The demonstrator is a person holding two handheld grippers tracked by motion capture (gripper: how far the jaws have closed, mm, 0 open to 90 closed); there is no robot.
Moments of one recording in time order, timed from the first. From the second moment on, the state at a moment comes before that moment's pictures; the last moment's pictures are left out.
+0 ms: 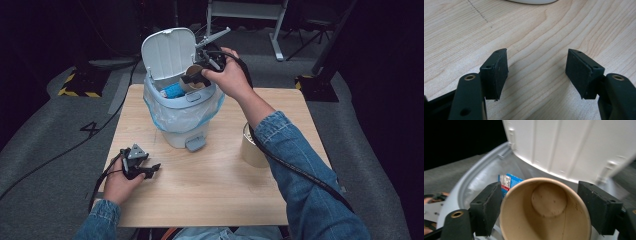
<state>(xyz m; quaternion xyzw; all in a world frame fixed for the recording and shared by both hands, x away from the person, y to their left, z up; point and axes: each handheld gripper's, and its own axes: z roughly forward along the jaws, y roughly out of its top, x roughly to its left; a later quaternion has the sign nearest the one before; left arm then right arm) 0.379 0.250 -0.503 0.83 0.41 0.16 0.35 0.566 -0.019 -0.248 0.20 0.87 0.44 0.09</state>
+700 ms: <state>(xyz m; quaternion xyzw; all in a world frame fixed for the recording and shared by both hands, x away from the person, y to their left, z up) 0.379 0.250 -0.503 0.83 0.41 0.16 0.35 0.557 -0.061 -0.232 0.18 0.87 0.44 0.14</state>
